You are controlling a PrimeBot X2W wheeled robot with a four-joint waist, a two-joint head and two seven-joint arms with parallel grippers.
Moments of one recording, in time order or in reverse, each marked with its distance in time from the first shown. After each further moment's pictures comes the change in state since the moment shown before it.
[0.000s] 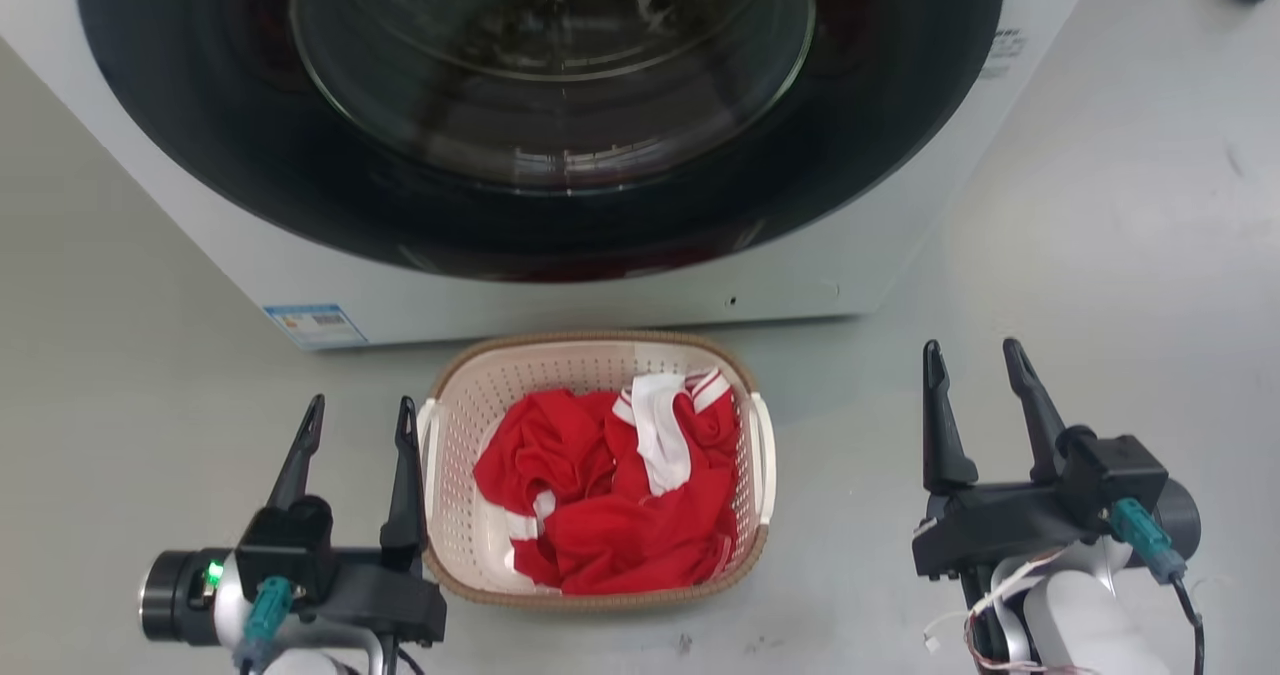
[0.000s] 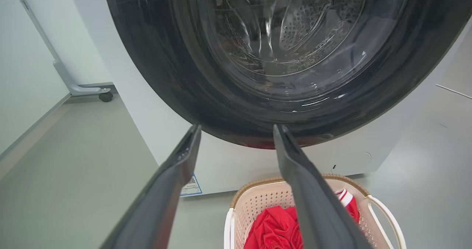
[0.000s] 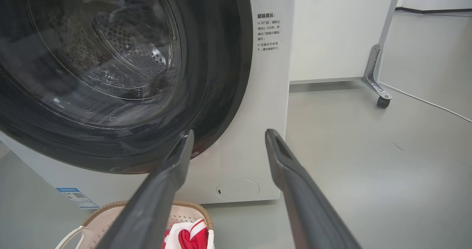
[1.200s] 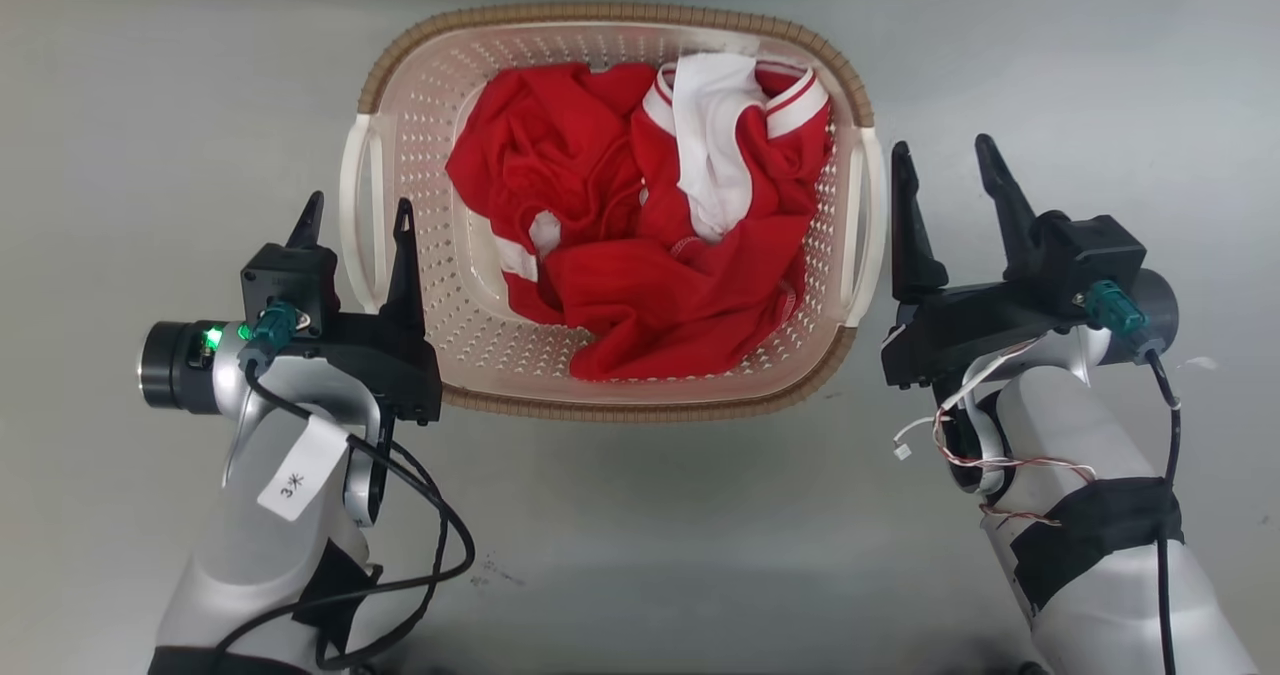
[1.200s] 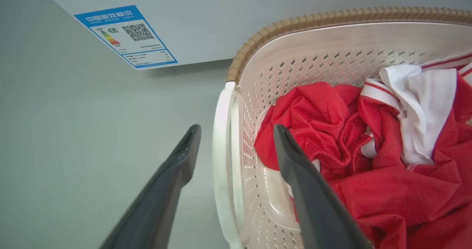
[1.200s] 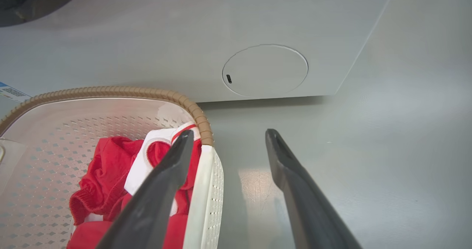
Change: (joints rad) left arm -0.533 -0.028 -0.010 0.499 -0.034 -0.044 0.045; right arm -0.432 -0.008 0.071 0.291 0.041 0.024 -0.007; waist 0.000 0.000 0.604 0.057
